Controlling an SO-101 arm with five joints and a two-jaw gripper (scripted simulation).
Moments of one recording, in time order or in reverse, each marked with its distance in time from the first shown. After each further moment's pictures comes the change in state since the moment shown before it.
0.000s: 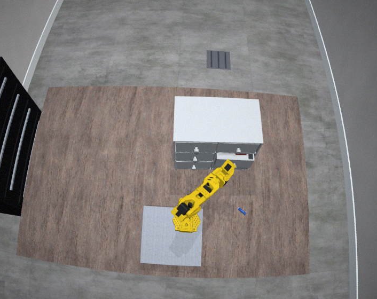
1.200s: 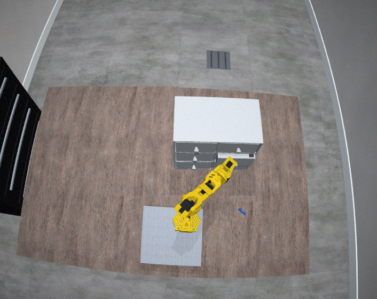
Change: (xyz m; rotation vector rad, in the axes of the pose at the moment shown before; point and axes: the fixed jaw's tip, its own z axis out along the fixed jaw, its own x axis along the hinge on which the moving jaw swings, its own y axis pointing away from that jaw) arm -0.005 0.004 0.011 -0.016 -0.003 -0.005
